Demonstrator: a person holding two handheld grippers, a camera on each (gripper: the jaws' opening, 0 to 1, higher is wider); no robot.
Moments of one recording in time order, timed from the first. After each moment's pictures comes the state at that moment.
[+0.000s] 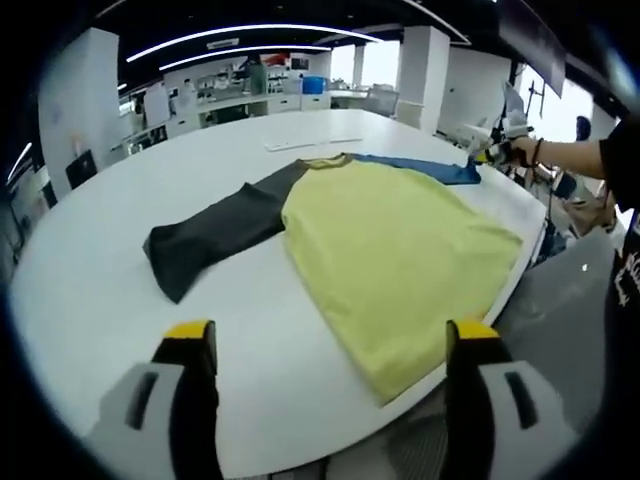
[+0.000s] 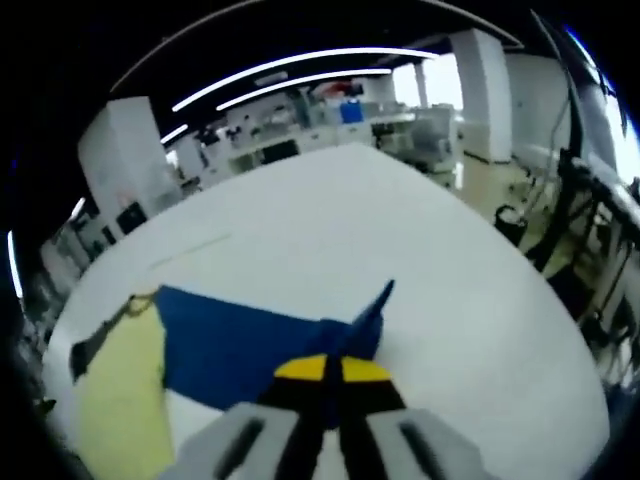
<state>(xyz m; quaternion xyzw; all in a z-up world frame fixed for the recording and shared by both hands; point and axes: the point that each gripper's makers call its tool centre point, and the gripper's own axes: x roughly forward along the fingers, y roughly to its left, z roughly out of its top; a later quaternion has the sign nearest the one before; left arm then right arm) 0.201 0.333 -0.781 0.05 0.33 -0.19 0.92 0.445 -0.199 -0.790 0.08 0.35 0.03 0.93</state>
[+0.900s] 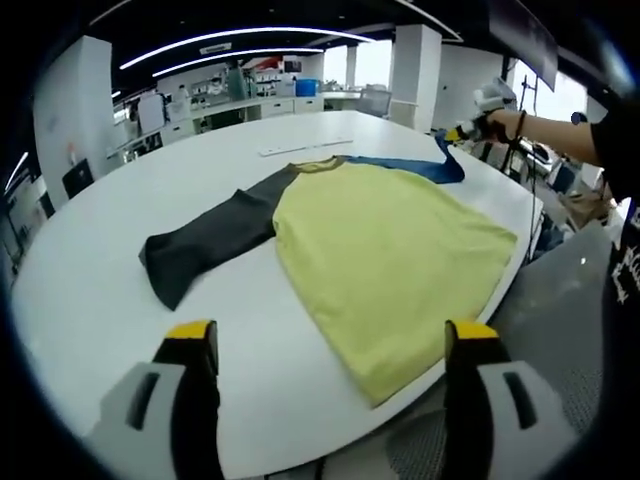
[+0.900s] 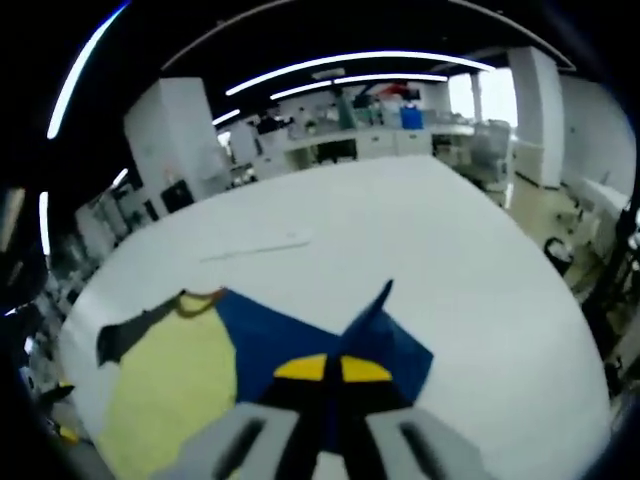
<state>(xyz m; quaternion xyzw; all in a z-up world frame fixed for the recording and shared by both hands) 0.199 0.329 -0.778 0.05 0.33 -0.21 0.92 0.472 -0.101 -0.754 0.07 0.34 0.13 0.93</state>
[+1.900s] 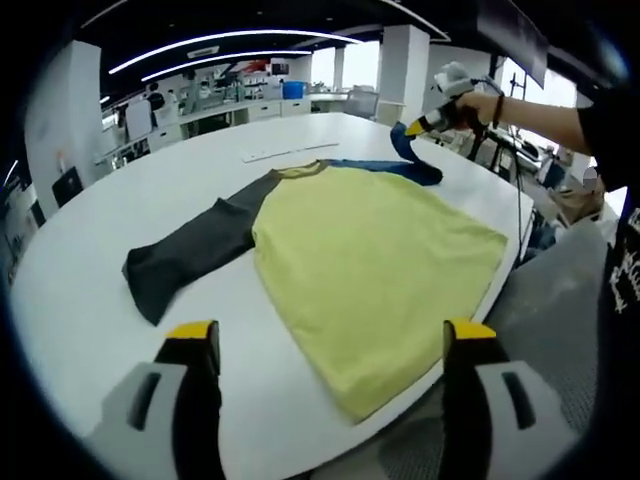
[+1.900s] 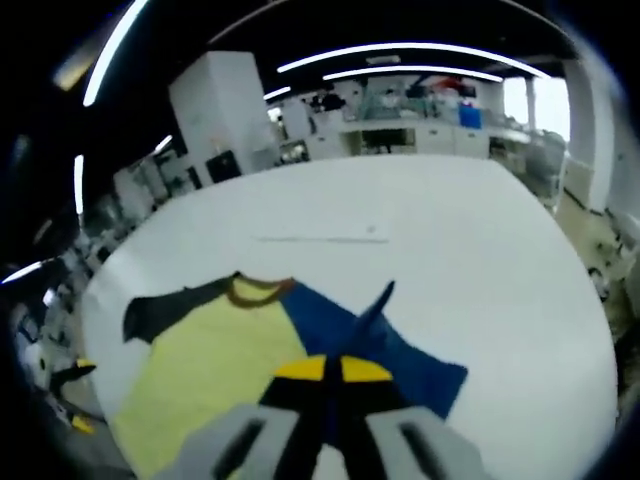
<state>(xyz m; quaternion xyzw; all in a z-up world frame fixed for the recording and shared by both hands) 0.204 0.308 -0.780 0.05 0.33 -0.24 0.91 0.476 -0.005 -0.746 0.02 0.36 0.24 0.90</state>
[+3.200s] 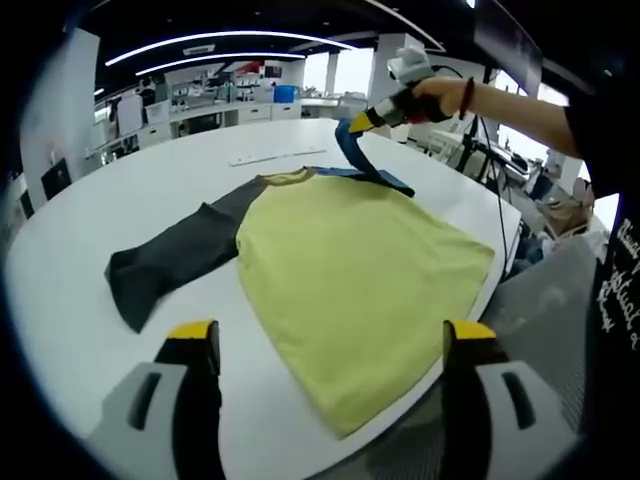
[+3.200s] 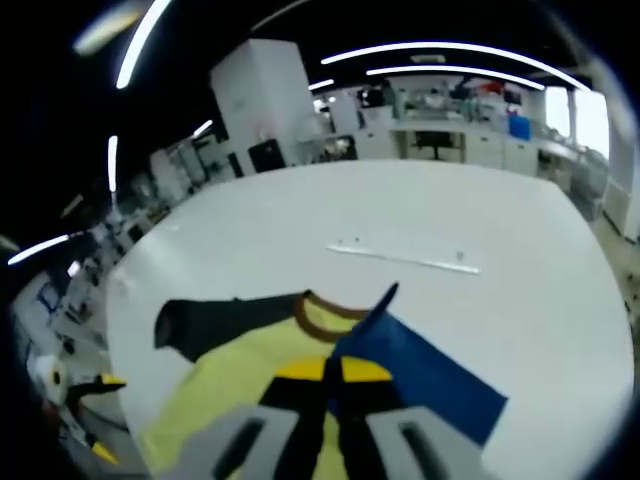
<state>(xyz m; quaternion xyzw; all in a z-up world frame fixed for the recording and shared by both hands) 0.214 0.294 -0.773 0.03 0.31 -0.25 0.91 0.483 0.115 -0.724 0.00 0.36 0.32 0.87</state>
